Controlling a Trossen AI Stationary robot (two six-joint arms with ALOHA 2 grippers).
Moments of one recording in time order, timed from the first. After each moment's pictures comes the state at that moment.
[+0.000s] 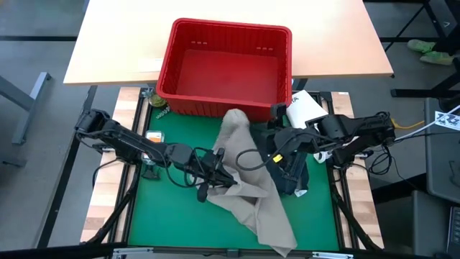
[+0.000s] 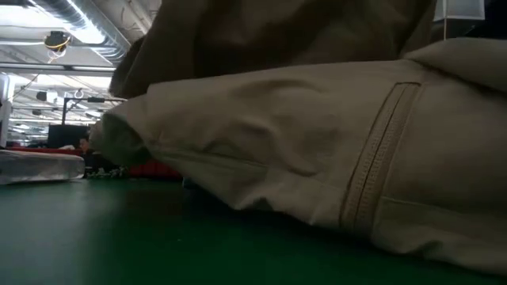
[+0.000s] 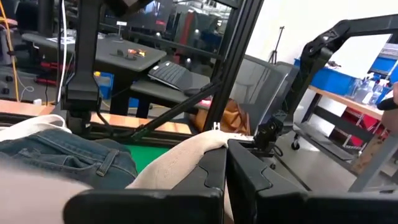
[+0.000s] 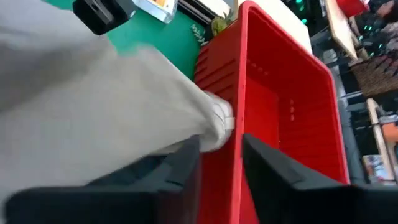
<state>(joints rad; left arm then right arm) -0.28 1.49 0.89 0.60 0.02 -0.30 0.29 1.56 1.87 -1.13 0.64 -0.32</state>
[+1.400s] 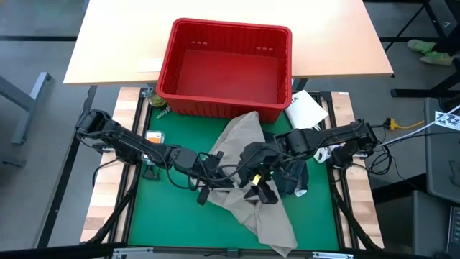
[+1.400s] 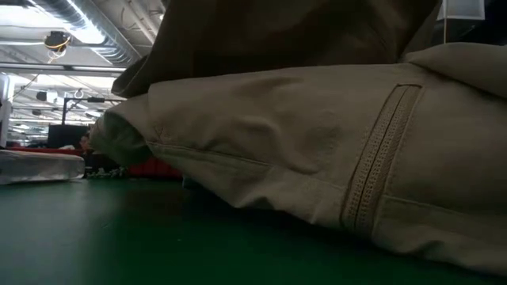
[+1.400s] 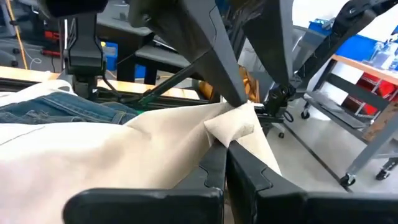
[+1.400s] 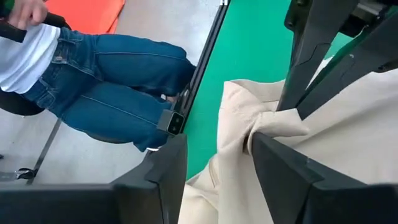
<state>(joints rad) -0.29 1.49 0.89 0.45 0.01 -0.28 0.28 1.76 1.87 -0.93 -0.38 0.16</state>
